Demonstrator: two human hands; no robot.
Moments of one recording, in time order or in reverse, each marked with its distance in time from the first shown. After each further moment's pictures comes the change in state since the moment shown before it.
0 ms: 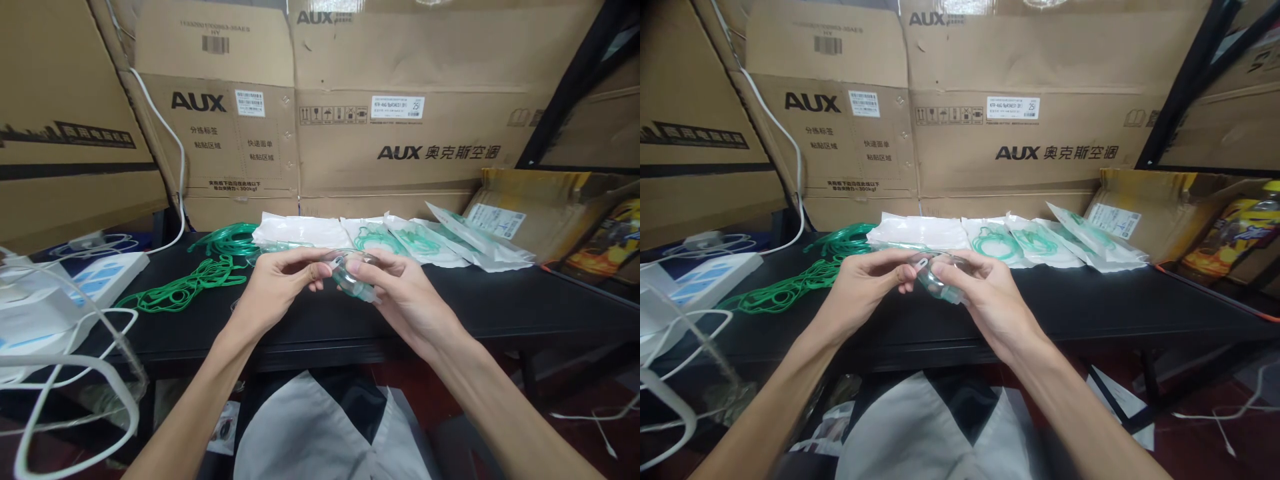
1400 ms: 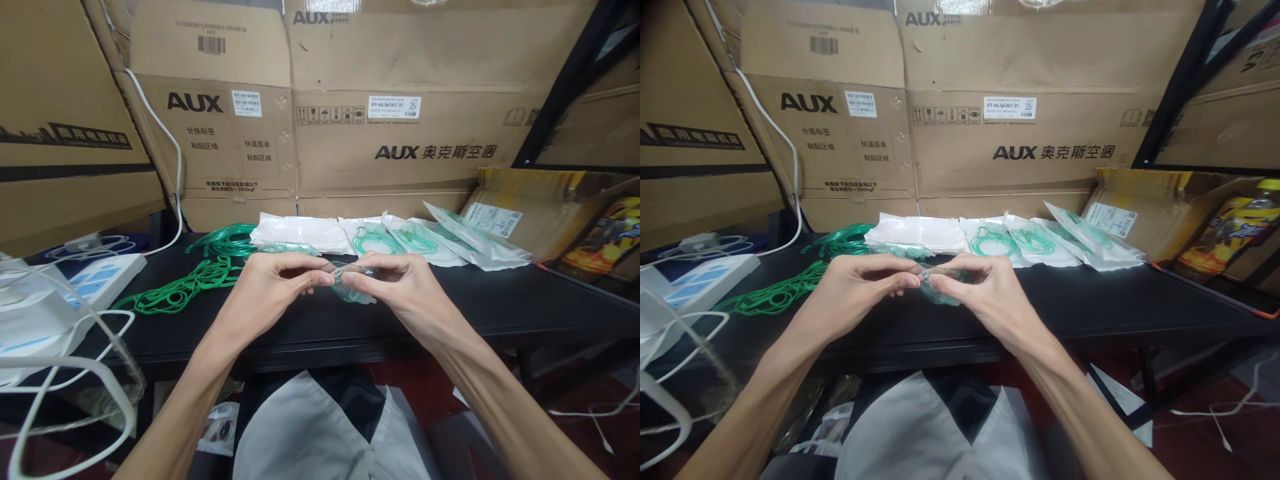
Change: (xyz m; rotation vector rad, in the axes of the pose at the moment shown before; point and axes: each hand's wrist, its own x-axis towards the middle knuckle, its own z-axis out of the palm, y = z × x) left_hand -0.006 0.023 -0.007 0.439 -0.083 0.006; right_hand -0.003 -0.013 -0.010 -0.609 0.022 -0.144
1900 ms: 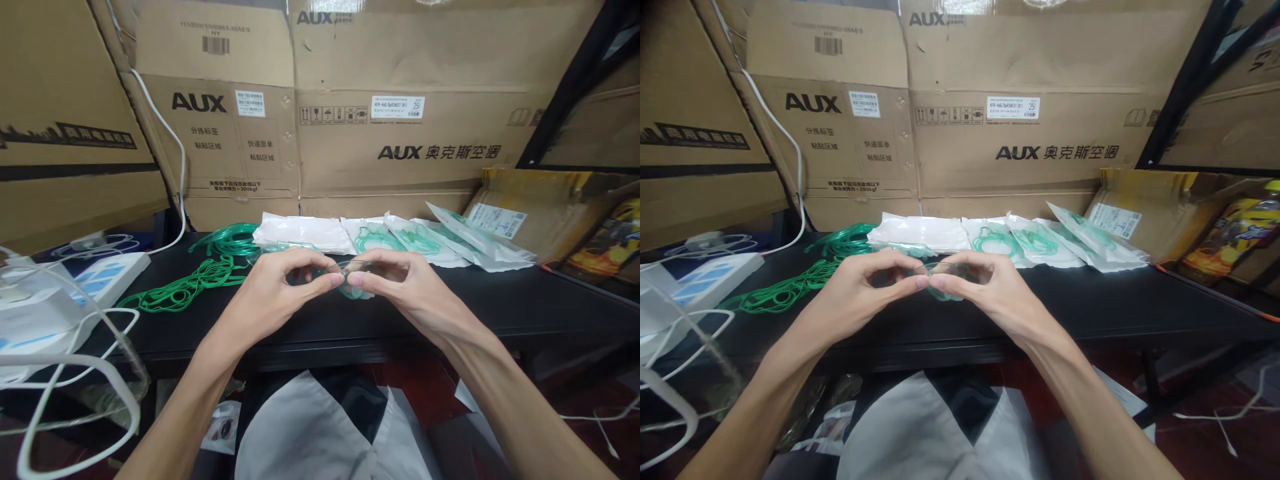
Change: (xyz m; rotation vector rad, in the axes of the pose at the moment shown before) left_hand -0.001 0.001 -0.001 0.159 -0.056 0.126; right_hand 0.004 0.002 -0.003 0.216 -0.101 0.052
